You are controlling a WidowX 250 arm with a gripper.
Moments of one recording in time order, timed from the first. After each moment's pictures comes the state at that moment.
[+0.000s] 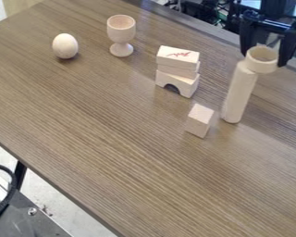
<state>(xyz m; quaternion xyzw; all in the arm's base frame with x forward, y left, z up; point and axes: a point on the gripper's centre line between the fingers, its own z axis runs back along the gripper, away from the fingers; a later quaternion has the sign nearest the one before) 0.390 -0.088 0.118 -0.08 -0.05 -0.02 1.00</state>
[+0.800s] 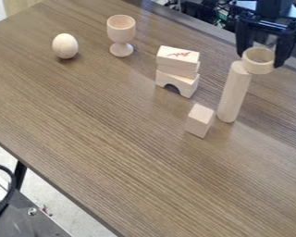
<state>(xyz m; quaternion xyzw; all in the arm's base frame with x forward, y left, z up) 0.383 -0.085 0.119 -0.08 -0.05 -0.01 1.00</state>
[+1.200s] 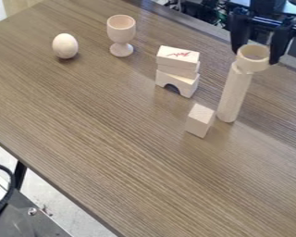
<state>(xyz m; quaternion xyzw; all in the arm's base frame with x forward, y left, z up) 0.377 -0.077 0.125 -0.08 -0.06 0.00 0.99</state>
